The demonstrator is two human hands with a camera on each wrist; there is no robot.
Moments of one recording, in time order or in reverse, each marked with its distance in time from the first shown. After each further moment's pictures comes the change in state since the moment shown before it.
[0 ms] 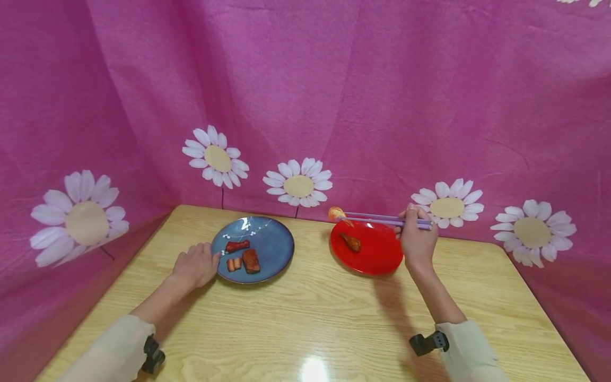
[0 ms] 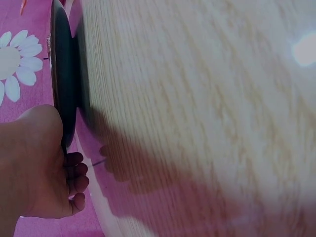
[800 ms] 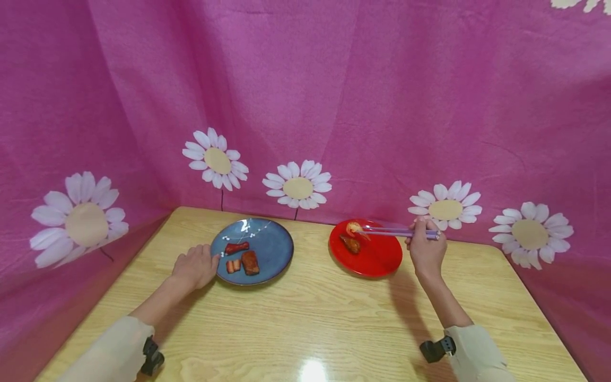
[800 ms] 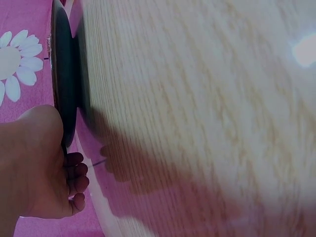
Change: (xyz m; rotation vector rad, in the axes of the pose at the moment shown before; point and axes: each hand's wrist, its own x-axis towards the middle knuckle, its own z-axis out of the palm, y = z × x) left_hand 0.000 0.000 -0.001 -0.010 0.002 0.007; right_hand 0.022 0.066 -0.033 -0.158 0.104 -0.014
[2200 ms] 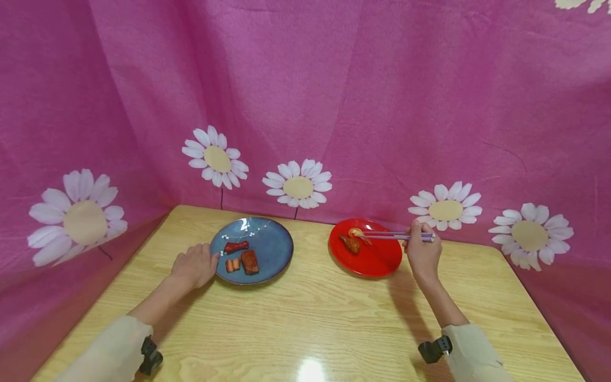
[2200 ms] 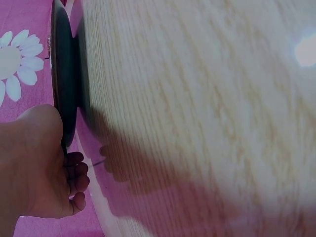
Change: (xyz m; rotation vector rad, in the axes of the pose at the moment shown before) left_hand -0.001 0.000 0.000 0.000 0.007 0.009; right_hand 0.000 0.014 -0.002 -0.140 -0.064 0.033
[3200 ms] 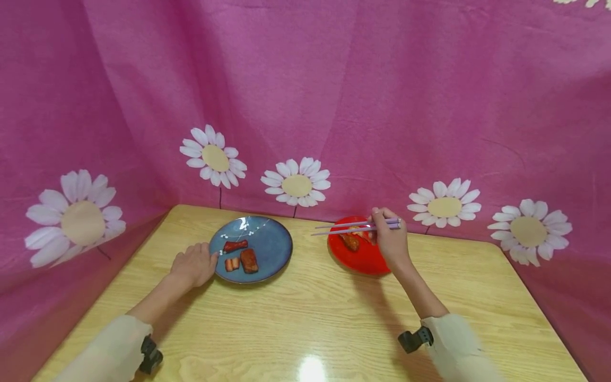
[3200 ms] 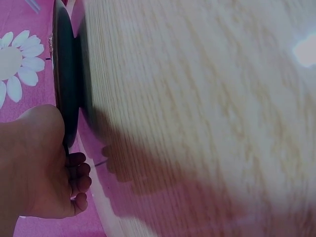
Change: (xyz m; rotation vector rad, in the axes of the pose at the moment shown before) left_hand 0.000 0.002 -0.005 -0.010 -0.039 -0.001; right_hand -0.023 -0.054 0.045 0.307 -0.345 -0.072
